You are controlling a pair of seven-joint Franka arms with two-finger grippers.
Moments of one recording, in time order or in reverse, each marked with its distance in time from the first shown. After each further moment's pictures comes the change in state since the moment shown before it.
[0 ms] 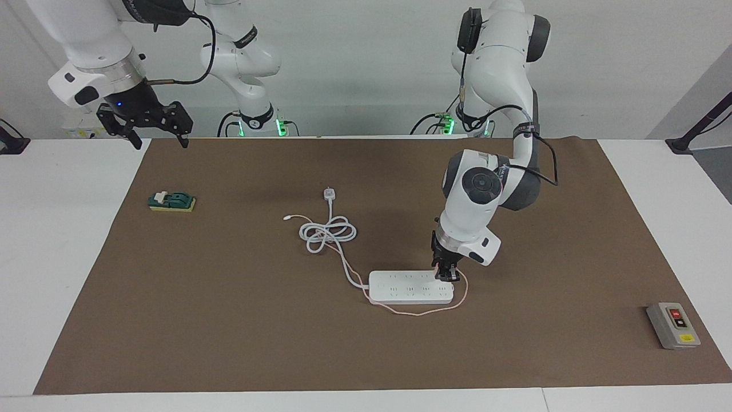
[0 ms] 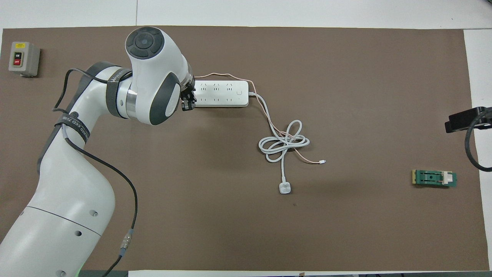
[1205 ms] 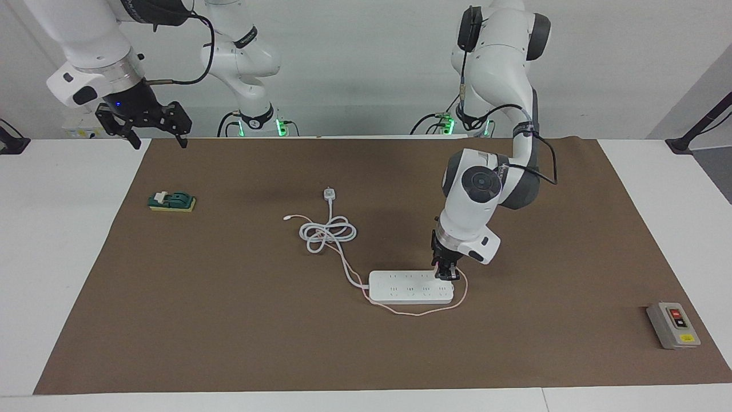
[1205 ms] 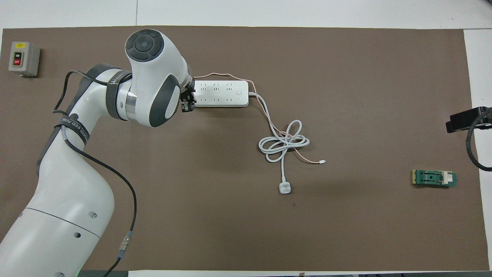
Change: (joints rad) left arm -0.001 -0.011 0.001 -0.023 0.000 0.015 0.001; right arm -0.003 0.000 0.000 0.000 0.000 0.000 0.000
